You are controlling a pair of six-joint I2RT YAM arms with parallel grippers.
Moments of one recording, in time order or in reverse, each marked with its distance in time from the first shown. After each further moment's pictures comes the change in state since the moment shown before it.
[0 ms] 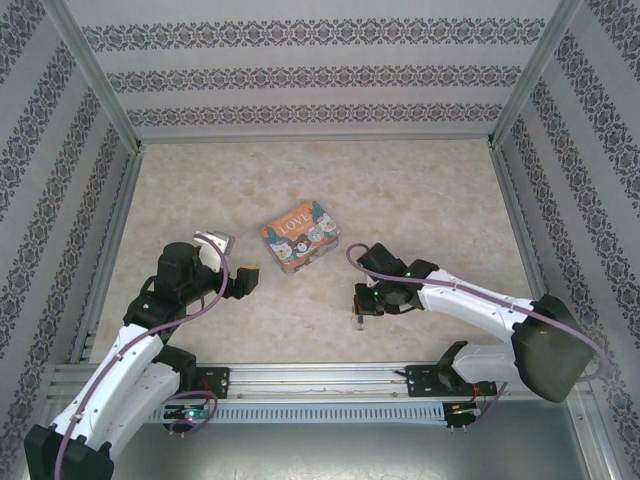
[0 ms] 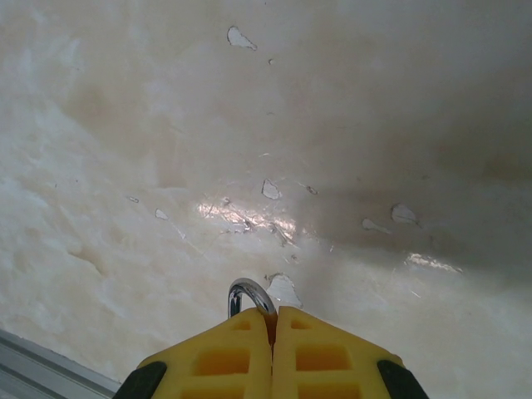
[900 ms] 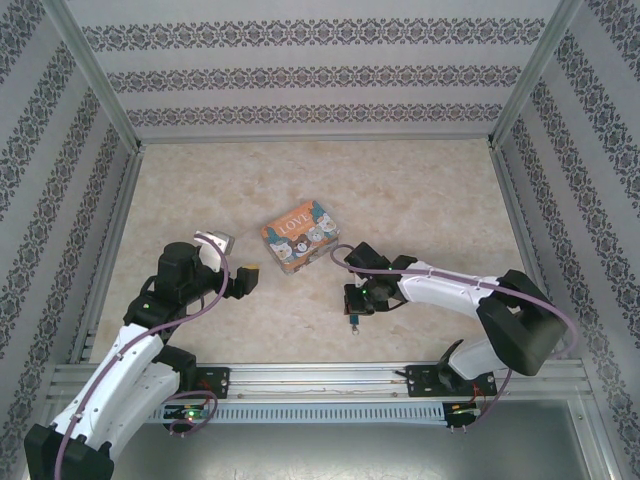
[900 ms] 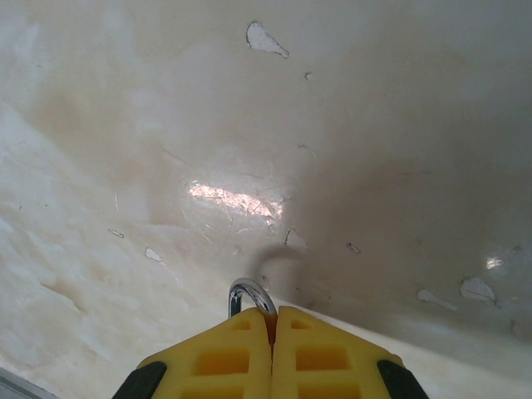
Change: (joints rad) left arm 0.000 0.003 0.000 0.000 -0.011 0.008; right arm 0.013 0.176 0.039 0.078 -0.032 -0.029
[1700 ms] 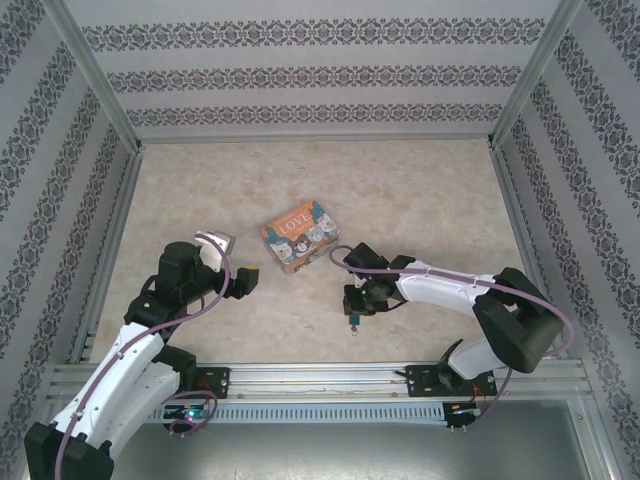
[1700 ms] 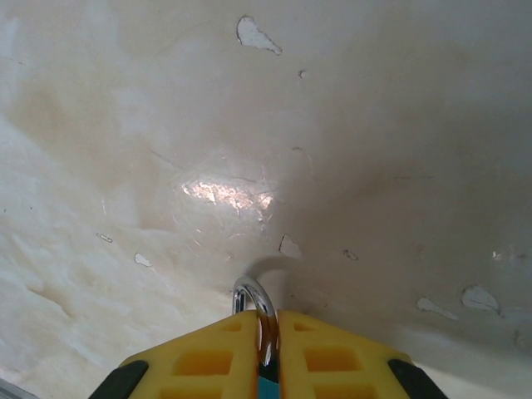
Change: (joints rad) left arm 0.000 0.010 0.000 0.000 -0.003 0.010; right arm 0.000 0.017 0.000 0.006 0.000 -0.004
